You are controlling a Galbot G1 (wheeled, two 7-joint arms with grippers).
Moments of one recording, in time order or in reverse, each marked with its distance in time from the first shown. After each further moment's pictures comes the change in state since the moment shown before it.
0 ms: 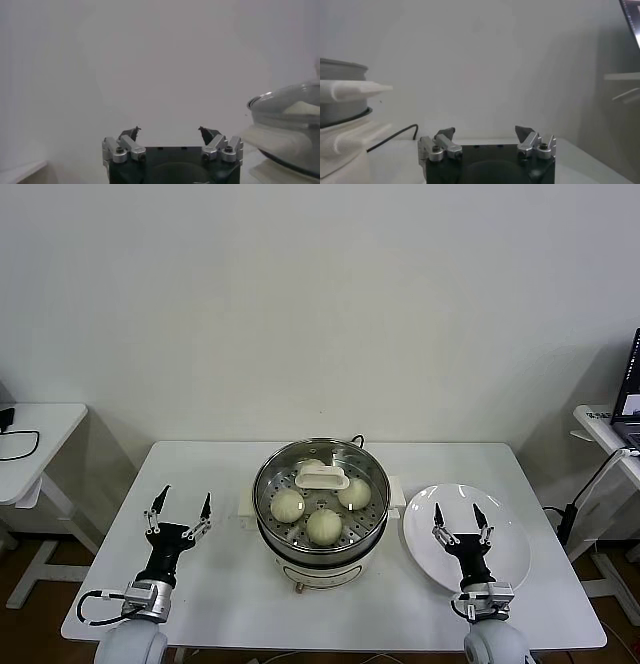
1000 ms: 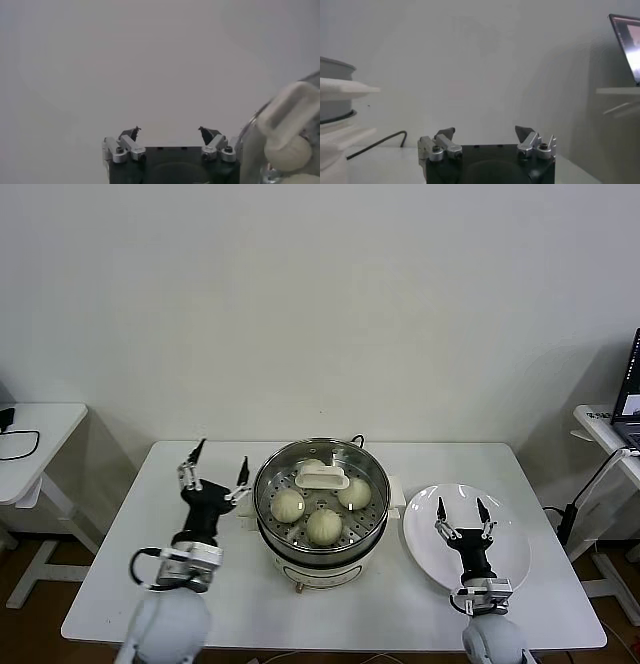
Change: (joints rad) left arm -0.092 -0.010 0.200 -0.311 0.422 0.440 -0.088; right arm 0.034 0.019 0.011 -0.039 -0.041 0.037 0.010
